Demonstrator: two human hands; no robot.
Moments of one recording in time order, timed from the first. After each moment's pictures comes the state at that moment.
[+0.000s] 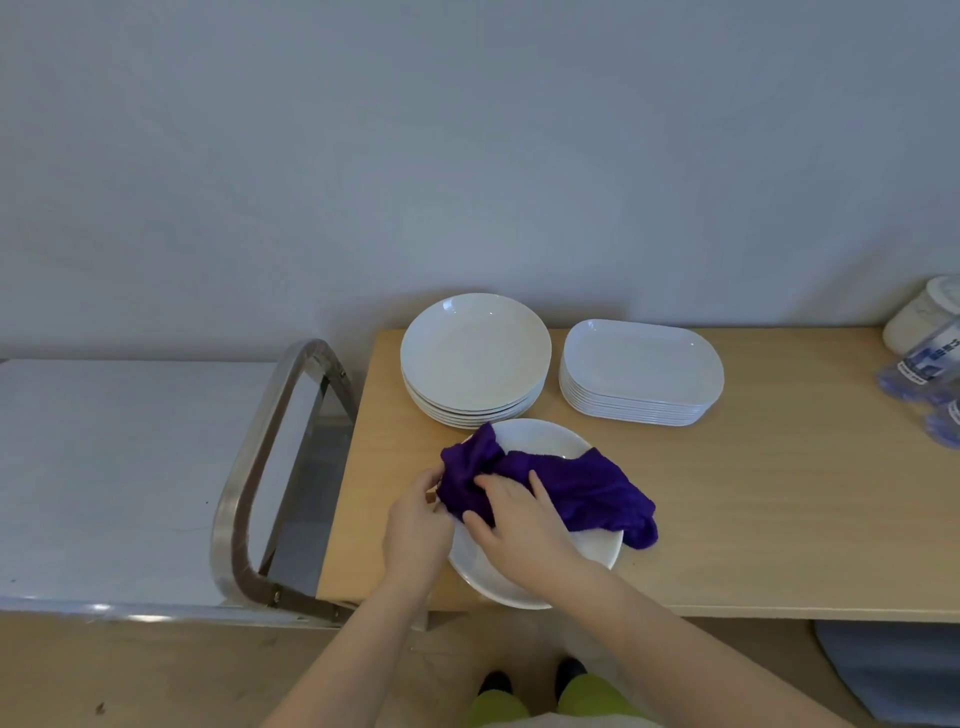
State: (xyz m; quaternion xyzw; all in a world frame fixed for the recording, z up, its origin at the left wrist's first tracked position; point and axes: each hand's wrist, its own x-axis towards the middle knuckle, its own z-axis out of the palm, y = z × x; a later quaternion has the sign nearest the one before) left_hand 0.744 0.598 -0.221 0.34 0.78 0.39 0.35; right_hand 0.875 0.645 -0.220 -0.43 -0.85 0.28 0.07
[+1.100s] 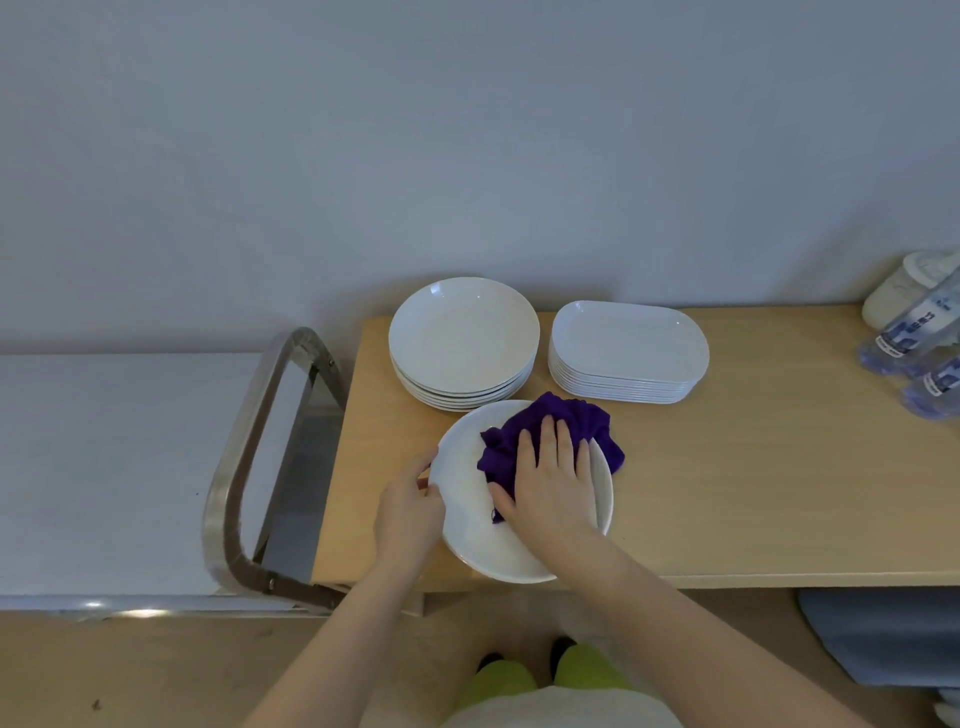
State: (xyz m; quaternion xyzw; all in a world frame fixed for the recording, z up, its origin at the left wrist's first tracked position) left_hand 0.743 0.594 -0.224 0.35 0.78 0.39 0.35; right_hand 0.892 0.651 -0.215 -0.56 -0.83 0.06 -0.02
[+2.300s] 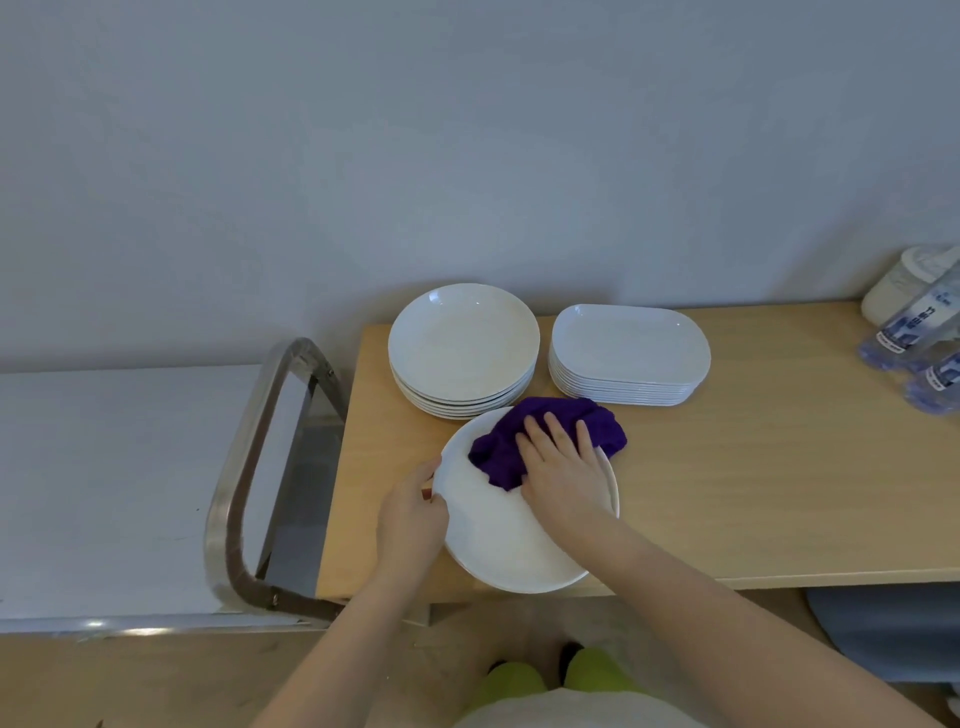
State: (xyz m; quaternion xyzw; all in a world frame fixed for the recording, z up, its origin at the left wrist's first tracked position) left_hand 0.738 0.598 -0.224 0.37 0.79 0.35 0.34; right_hand 0.902 0.681 -0.223 -0.48 -0.87 0.03 -0.06
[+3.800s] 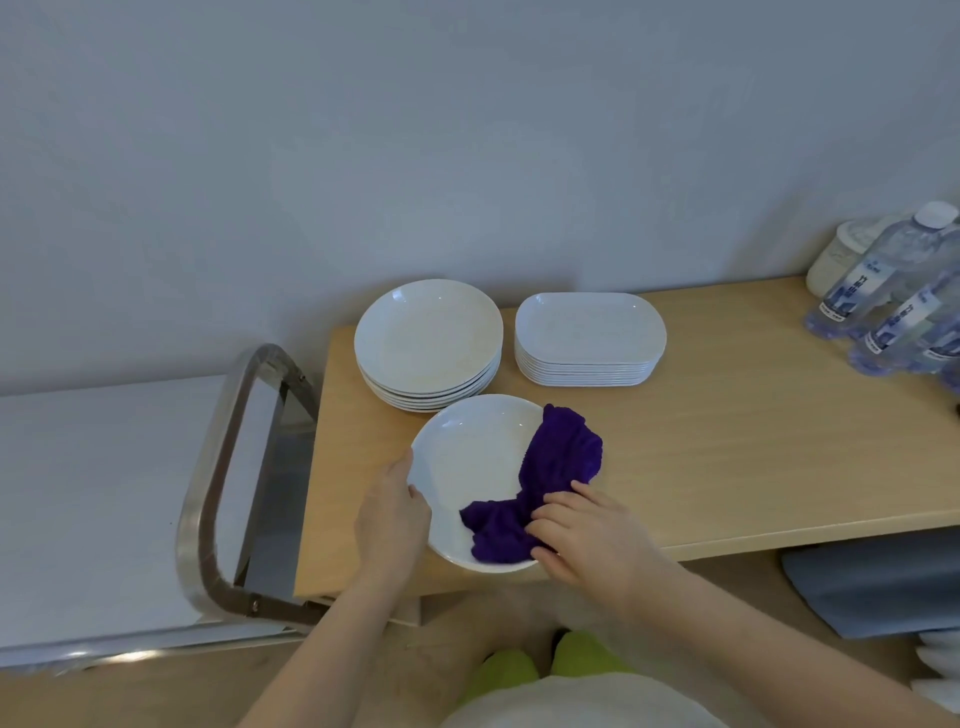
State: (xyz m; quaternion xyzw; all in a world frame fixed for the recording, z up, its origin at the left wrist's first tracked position) left_hand 0.752 0.593 -0.218 0.43 0.82 0.28 0.25; right_hand 0.981 0.613 -0.198 -0.35 -0.94 0.04 0.06
